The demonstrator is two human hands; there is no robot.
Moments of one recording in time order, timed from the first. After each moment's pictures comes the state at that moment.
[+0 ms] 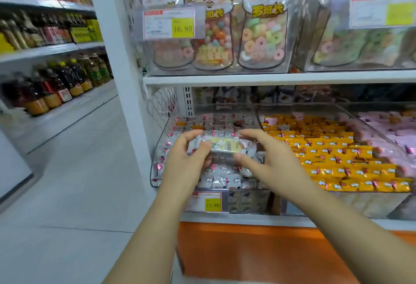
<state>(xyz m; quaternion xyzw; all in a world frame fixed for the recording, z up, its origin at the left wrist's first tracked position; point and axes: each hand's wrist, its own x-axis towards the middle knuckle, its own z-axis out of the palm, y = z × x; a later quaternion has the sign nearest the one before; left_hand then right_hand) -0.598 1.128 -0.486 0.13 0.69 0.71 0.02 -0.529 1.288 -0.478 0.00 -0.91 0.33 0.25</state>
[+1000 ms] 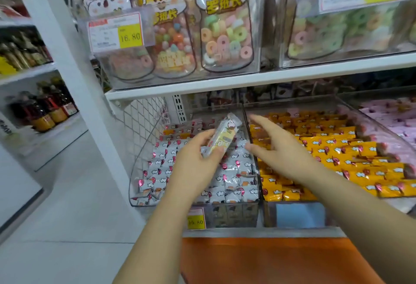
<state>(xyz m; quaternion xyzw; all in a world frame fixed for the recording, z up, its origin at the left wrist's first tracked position) -0.610 1.183 -0.477 0.24 0.83 0.50 -0.01 -0.558 1.360 -0.480 -0.02 -0.92 0.33 0.21</state>
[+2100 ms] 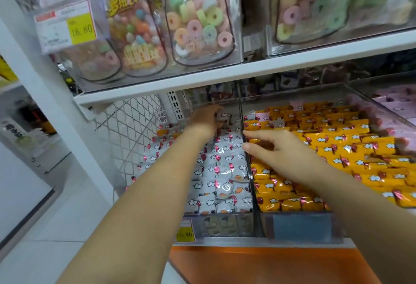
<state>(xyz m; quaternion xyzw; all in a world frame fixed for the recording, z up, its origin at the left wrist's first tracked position) -0.732 1.266 -0.478 0.27 0.94 0.19 -0.04 -0.565 1.381 -0.493 -0.03 -0.91 0.39 0.14</state>
